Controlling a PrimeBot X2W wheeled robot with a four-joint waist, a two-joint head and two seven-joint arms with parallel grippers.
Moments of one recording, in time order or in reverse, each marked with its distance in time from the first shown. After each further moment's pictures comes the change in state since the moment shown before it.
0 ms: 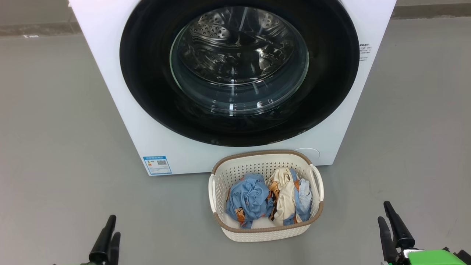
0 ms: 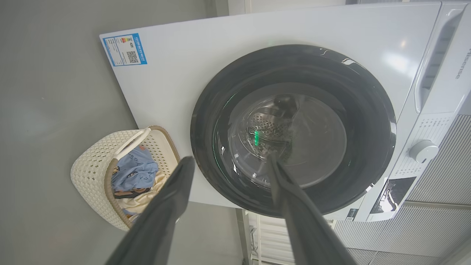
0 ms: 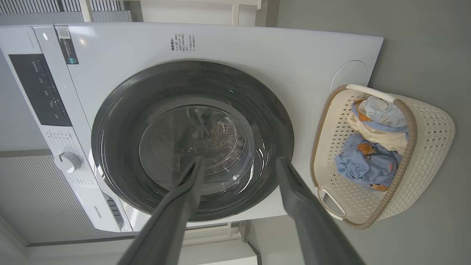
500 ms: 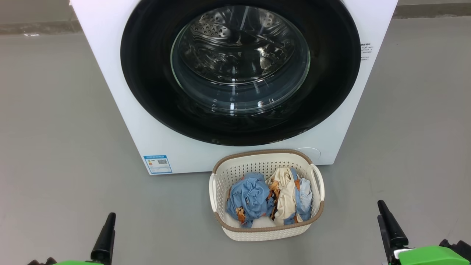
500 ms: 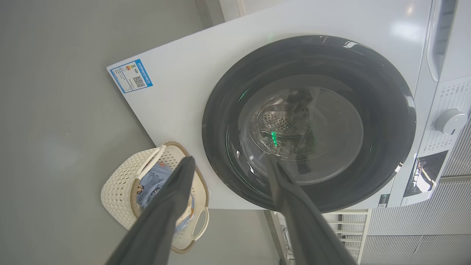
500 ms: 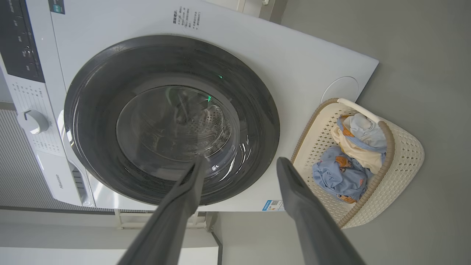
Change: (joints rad) left arm 0.000 0.024 -0.026 -0.022 0.157 0.000 -0.041; right arm -0.001 -0.030 0.042 -0.005 -0.170 0.000 -0.042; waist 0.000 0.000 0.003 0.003
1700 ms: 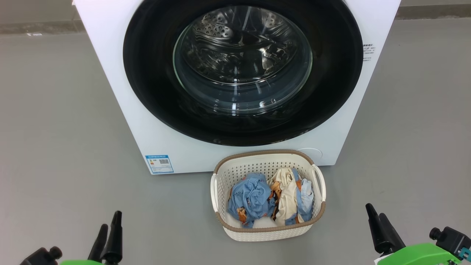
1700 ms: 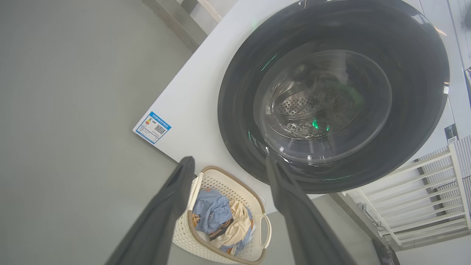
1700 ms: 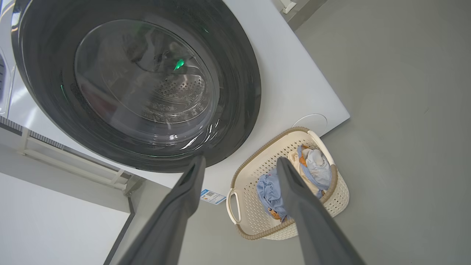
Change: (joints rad) left arm 0.023 0.025 -0.053 -0.056 0.433 -0.001 -0.101; right arm 0.000 -0.030 0.048 0.012 -0.489 0.000 -0.096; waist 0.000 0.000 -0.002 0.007
